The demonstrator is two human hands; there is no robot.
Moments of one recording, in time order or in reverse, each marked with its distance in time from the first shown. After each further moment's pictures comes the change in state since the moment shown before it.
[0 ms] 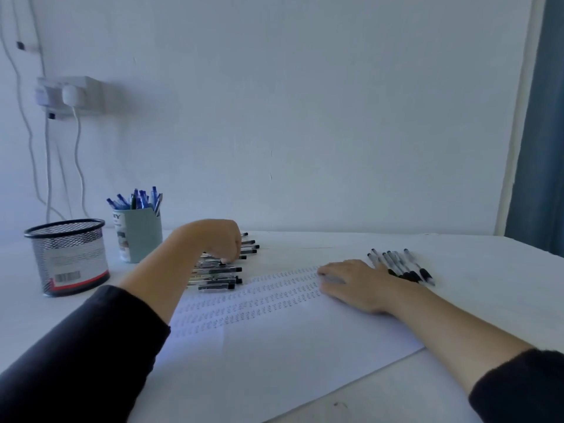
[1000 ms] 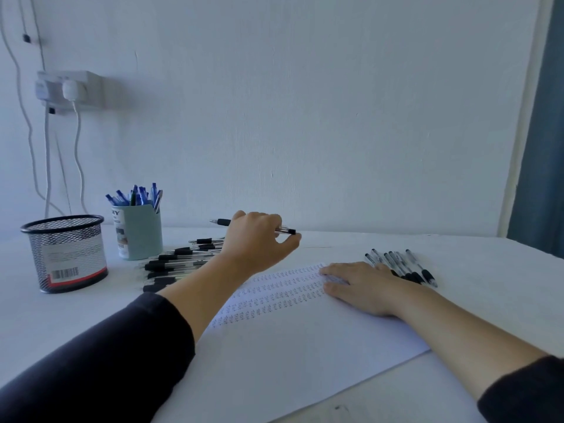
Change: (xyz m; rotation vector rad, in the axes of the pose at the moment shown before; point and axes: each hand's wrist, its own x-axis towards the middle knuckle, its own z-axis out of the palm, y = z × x) left_hand 0.013 0.044 0.044 -0.060 0.861 0.282; right_hand 0.003 0.007 0.002 -0.012 -0.022 -0.003
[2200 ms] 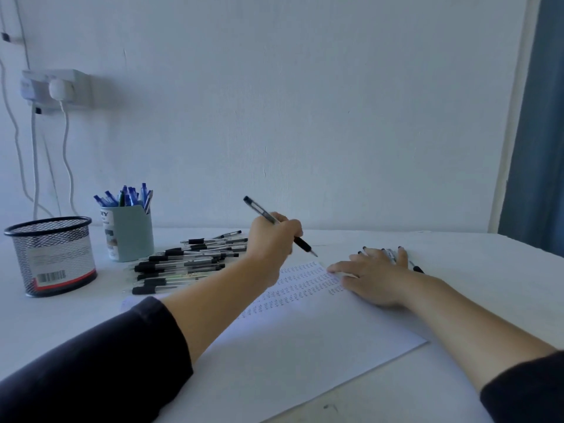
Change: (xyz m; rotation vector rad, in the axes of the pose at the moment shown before) left_hand -0.002 0.057 -0.019 -1.220 -0.117 -0.785; right_hand -0.004 0.017 -0.008 -0.155 -0.001 0.142
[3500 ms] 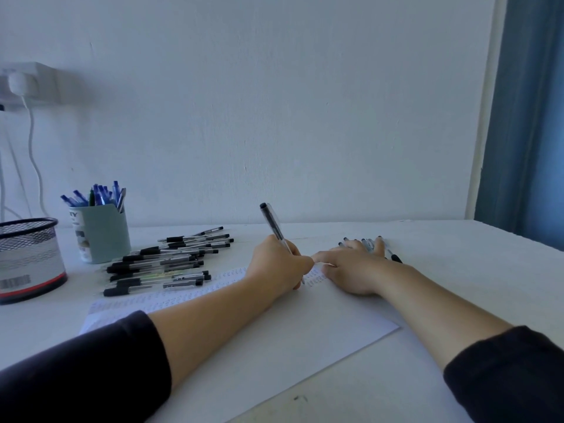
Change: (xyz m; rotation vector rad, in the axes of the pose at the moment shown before) left_hand -0.020 -0.024 0.029 0.531 -0.131 0.025; right_hand 0.002 0.003 0.002 0.102 0.008 -0.014
